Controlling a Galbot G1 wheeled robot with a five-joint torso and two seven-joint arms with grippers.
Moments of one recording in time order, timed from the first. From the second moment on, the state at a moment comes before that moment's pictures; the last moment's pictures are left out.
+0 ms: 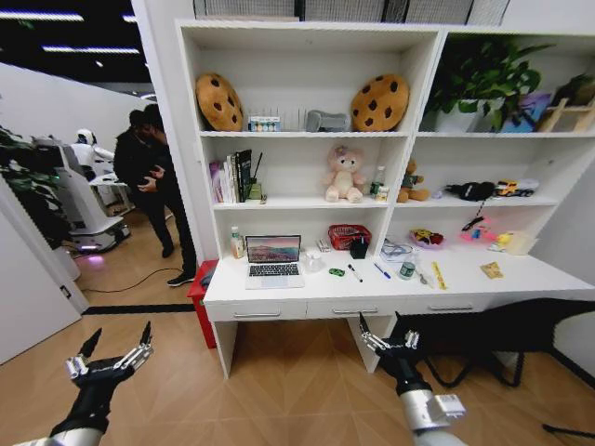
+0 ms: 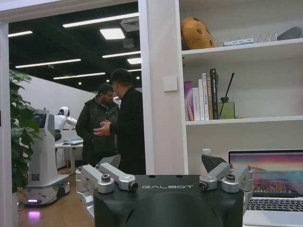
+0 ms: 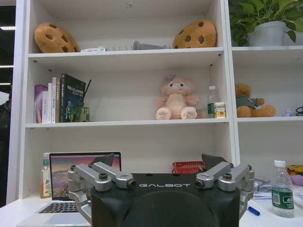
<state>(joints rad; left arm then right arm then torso) 1.97 -1.50 -1.01 -2.46 -0.35 0.00 0.04 -1.75 1.30 0.57 2.22 0.26 0.18 0.07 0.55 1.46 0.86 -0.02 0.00</state>
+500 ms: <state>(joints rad) 1.97 -1.50 -1.00 -2.46 -0.35 -0.01 0.04 -1.75 1.30 0.57 2.21 0.27 0.19 0.06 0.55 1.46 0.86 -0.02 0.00</state>
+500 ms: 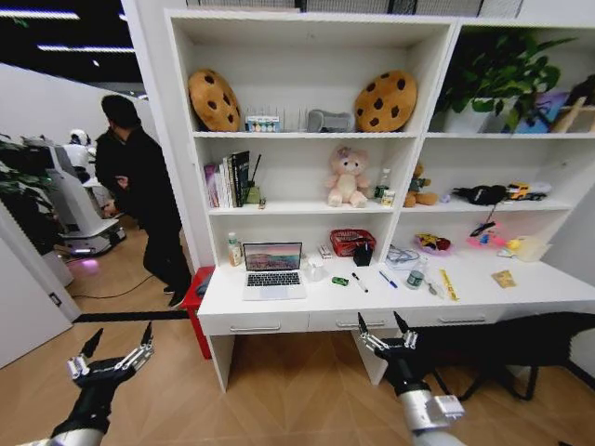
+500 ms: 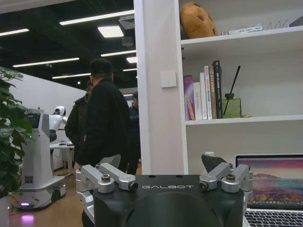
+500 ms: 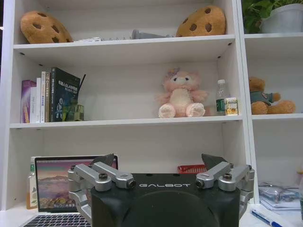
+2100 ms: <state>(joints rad) 1.96 -1.32 -1.05 -2.43 -0.36 -0.09 0.20 -1.72 1.27 0.59 2.15 0.30 0.28 0.00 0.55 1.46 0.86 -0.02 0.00</state>
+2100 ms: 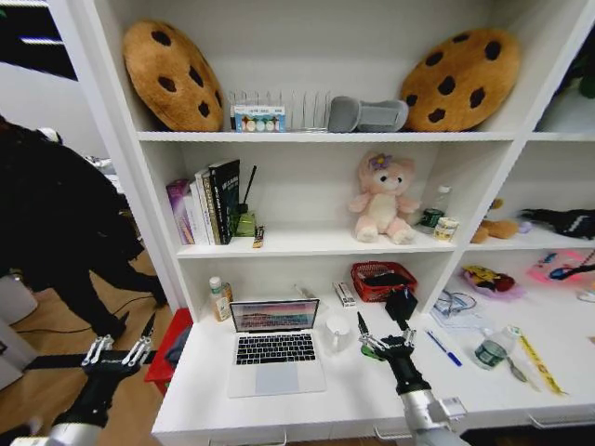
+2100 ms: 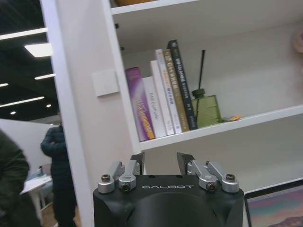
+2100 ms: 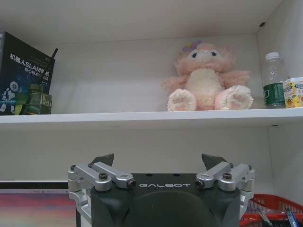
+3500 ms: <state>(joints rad) 1.66 -0.40 -0.92 -2.02 -0.60 -0.10 0.52 -1.67 1.27 0.63 1.97 0.26 0.30 -0.01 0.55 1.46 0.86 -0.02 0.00</state>
